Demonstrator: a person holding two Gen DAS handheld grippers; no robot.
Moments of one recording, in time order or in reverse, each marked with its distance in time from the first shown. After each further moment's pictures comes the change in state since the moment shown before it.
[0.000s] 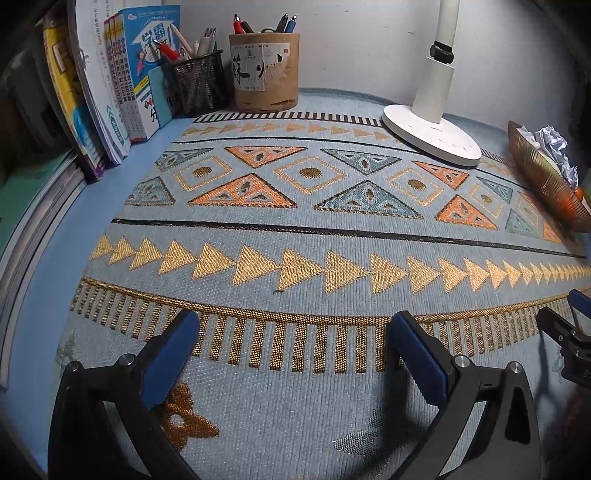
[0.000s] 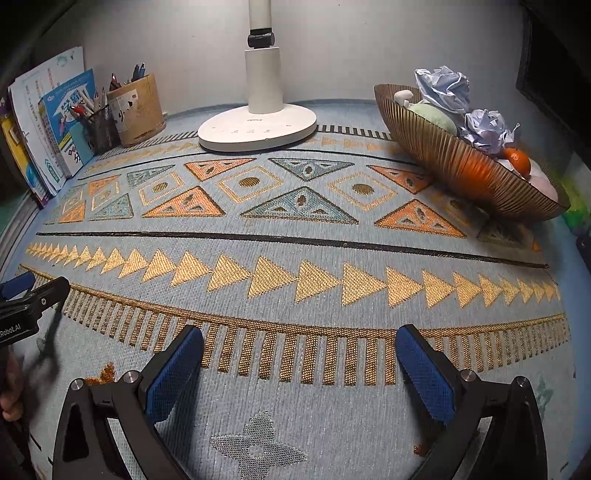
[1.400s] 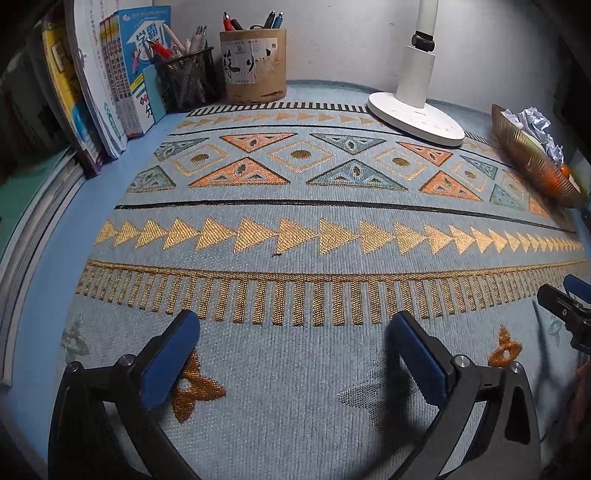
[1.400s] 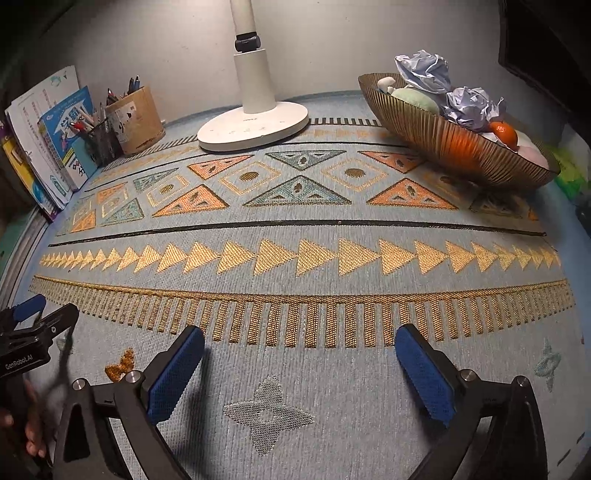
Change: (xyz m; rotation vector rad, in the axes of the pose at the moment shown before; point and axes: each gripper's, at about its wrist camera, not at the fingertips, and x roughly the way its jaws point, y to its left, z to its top) left arm -0.014 -0.001 -0.017 0.044 0.023 -0.029; right arm -0.014 -0.008 -0.013 0.073 0.017 0.043
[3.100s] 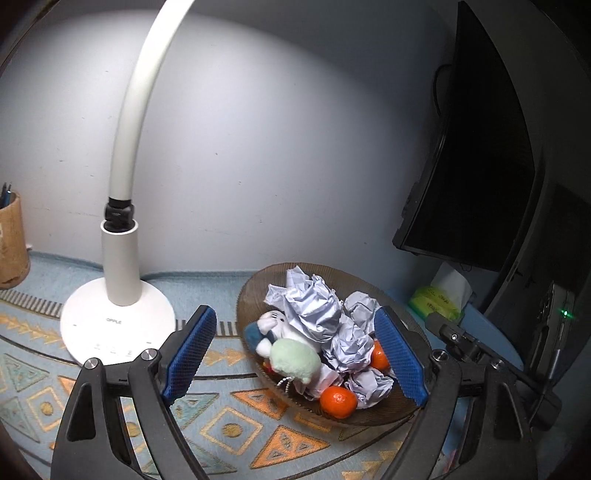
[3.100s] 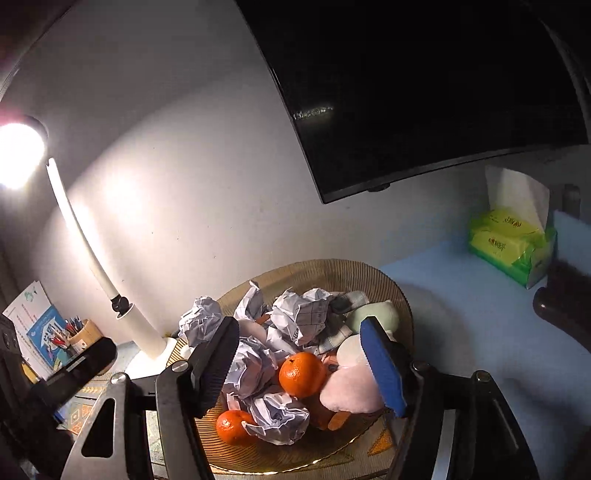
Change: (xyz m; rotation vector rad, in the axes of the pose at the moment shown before) left arm -0.034 -0.252 0.157 0.005 -0.473 -0.516; right arm -0.062 -0.242 0.117 0.288 -0.556 0.050
